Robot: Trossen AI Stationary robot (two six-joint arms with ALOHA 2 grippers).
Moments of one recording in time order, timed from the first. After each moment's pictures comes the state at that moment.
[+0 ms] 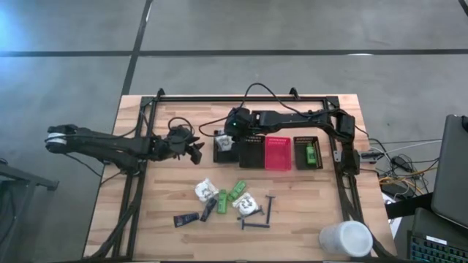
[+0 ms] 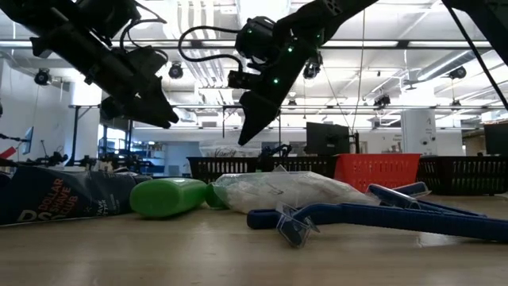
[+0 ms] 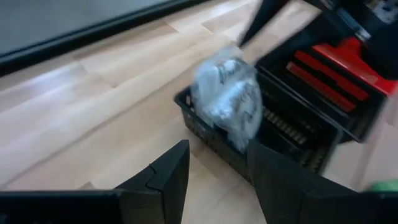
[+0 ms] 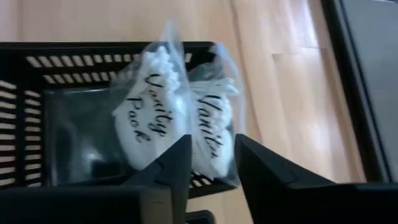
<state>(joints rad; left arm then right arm) 0.02 1.00 0.46 -0.06 -0.49 -0.58 -0.23 2.01 1.54 -0.47 0.14 -0.19</state>
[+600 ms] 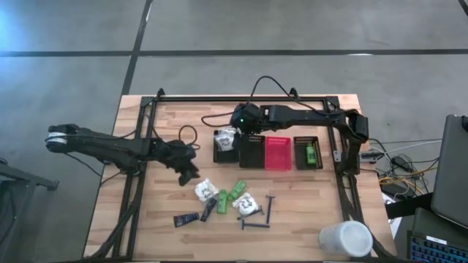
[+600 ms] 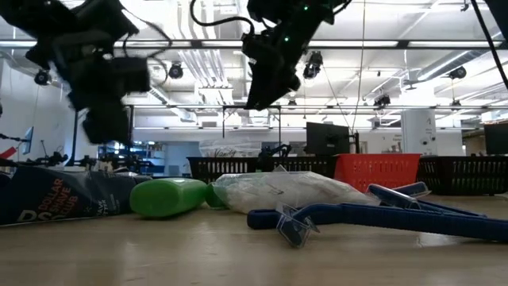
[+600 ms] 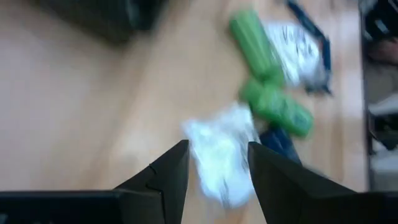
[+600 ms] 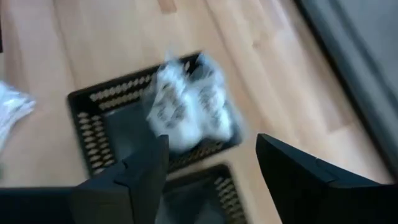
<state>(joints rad) 0.01 1.01 0.43 -0.18 0.22 -0.57 -0.18 1.87 1.60 -0.69 0.15 0.13</state>
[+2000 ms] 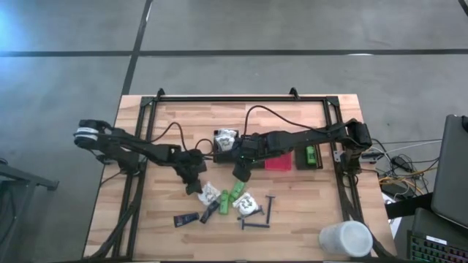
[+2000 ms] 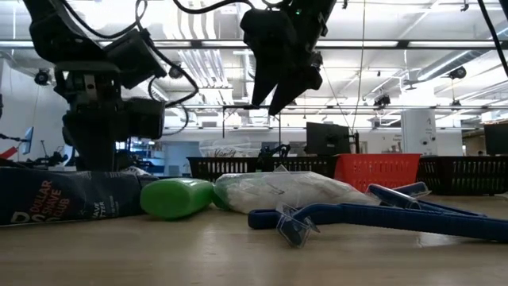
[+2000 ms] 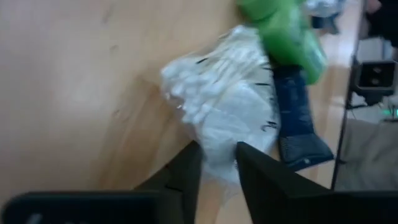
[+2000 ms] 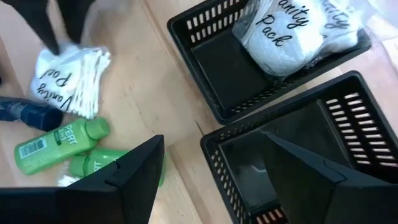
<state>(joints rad) -0.01 1.43 0.46 0.05 0.52 -0.63 0.05 1.87 1.55 -0.78 0.16 0.52</state>
